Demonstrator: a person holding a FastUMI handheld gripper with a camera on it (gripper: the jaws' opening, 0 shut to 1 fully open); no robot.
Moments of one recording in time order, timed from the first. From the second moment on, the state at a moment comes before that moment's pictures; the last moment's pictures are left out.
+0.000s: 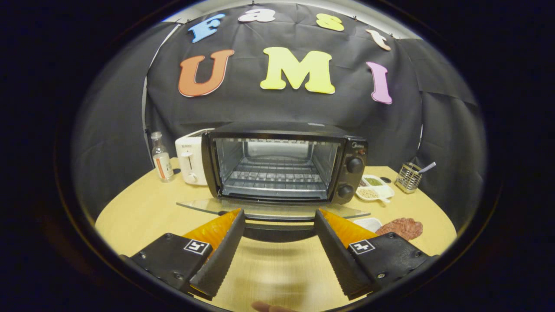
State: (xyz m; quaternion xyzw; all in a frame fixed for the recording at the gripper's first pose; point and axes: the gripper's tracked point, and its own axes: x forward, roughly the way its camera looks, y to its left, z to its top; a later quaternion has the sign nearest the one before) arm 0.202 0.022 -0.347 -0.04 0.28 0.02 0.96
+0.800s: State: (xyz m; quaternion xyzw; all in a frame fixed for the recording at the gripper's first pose) arm 0.164 0.018 -0.410 -0.01 0.34 0.05 0.94
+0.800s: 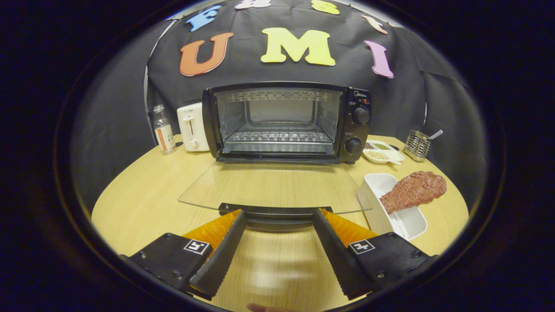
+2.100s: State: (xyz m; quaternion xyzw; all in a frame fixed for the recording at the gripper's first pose) arm 0.189 -0.230 -0.343 0.10 0.43 0.06 0.89
